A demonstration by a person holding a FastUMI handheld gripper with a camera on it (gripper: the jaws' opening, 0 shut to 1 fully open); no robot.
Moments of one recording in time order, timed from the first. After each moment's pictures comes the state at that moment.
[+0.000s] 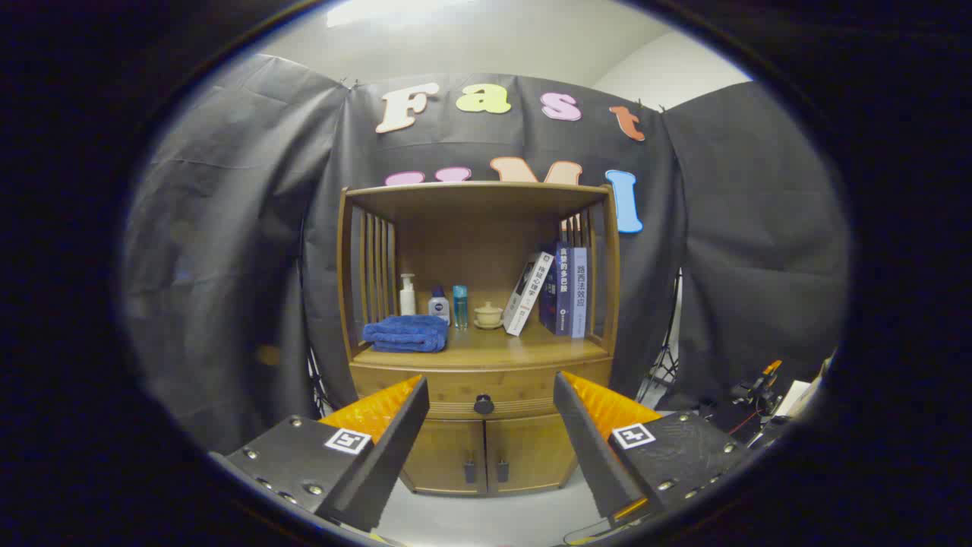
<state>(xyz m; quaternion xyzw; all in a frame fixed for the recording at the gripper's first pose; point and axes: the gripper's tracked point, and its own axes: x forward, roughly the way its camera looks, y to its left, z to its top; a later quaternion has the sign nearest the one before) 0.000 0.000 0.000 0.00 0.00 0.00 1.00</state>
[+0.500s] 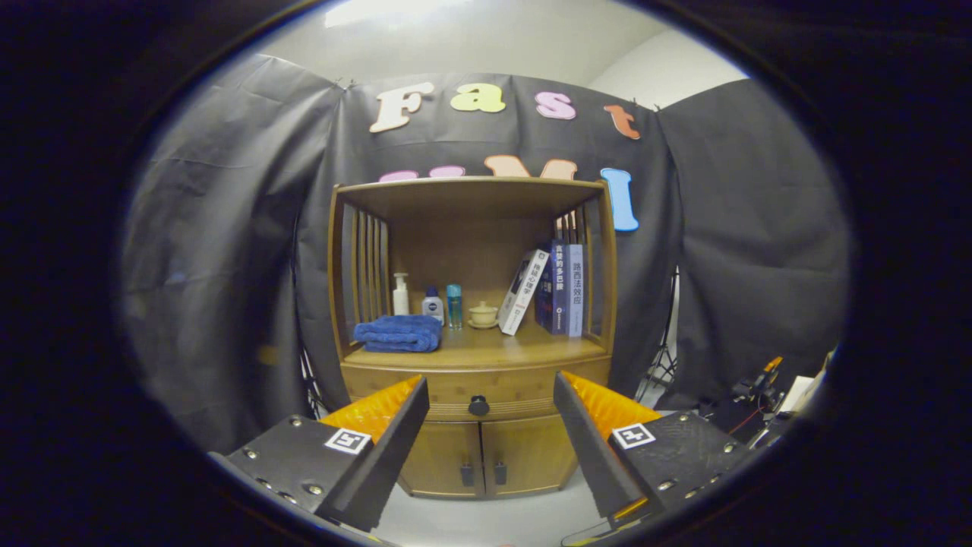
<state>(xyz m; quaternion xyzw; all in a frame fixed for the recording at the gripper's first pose) 0.014 -0.006 -0.013 0.01 0.00 -0.01 1.00</state>
